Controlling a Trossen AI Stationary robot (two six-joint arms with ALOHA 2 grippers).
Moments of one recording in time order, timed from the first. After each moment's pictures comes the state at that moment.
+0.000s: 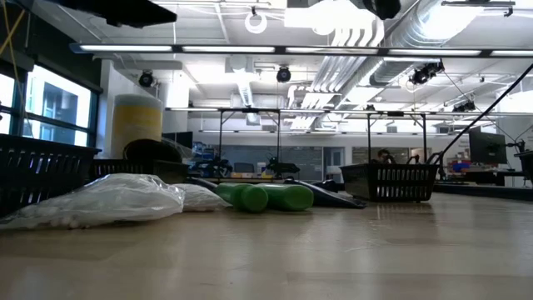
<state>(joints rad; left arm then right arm) -0.01 0.60 0.57 -0.06 -0.20 0.39 0.17 1.28 1.19 -0.41 0.42 0.66</state>
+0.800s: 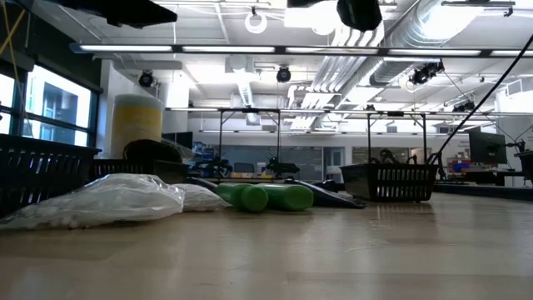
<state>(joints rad) -0.01 0.60 0.57 -0.05 -0.20 0.36 0.20 1.45 1.27 -0.40 0.26 0.78</state>
